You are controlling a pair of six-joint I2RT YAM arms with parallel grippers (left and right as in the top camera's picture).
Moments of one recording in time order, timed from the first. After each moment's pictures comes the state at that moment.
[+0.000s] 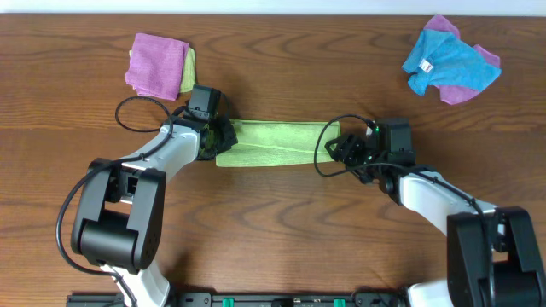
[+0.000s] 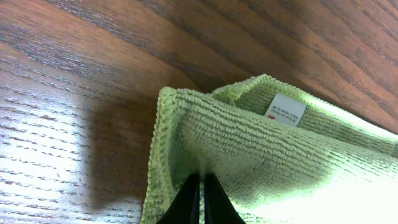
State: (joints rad) left arm -0.25 1.88 1.05 -0.35 0.15 -0.64; right arm 0.16 1.63 0.65 0.05 -0.41 0.82
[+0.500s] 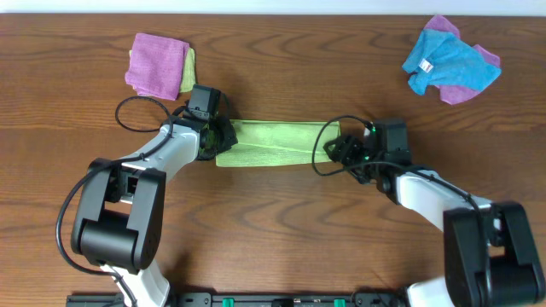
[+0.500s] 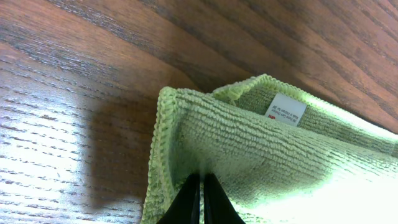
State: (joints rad) left arm -0.25 1.88 1.05 -0.35 0.16 -0.64; right arm 0.18 1.67 0.66 0.09 -0.39 0.83
